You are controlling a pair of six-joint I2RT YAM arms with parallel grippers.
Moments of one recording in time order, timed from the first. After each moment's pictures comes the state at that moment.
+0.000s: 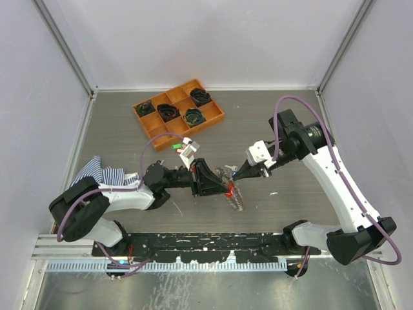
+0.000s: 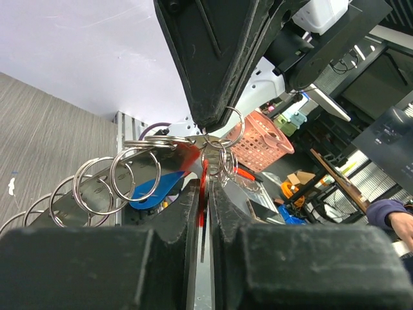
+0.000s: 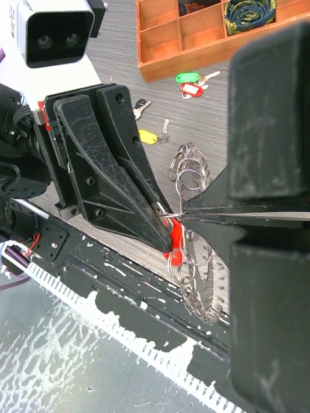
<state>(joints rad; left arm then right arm) -0.89 1.45 0.52 1.37 0.72 -0.96 0.40 1.22 1.42 -1.46 -1.21 -1.54</state>
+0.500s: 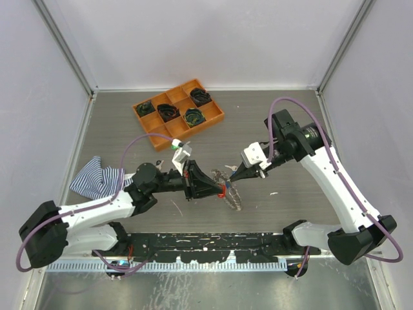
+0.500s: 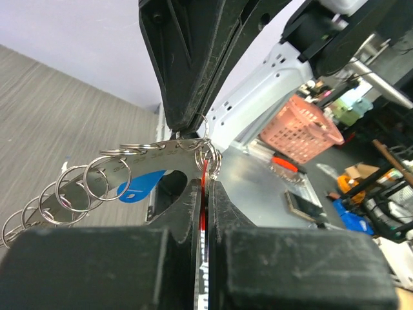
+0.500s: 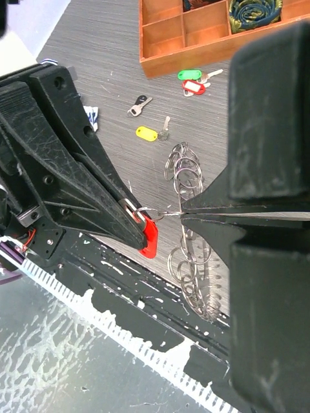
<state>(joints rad) -0.91 1.14 0.51 0.93 0.63 -0.73 0.44 1.22 1.42 -1.41 -1.18 -1.49</state>
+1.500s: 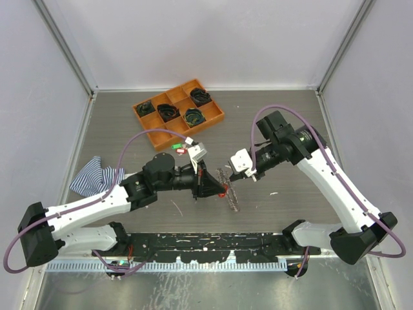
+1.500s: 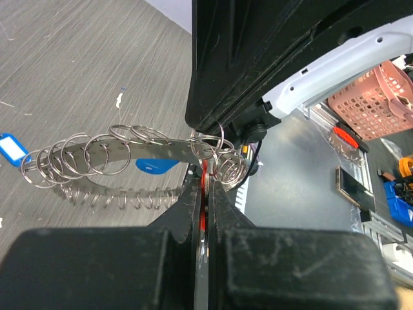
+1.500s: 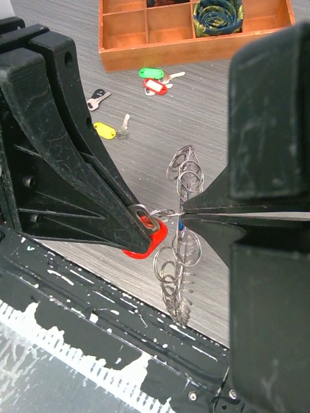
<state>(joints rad) -1.00 1.09 0.77 0.17 0.42 -0.48 0.55 1.22 1.42 -1.34 -0.94 -1.40</state>
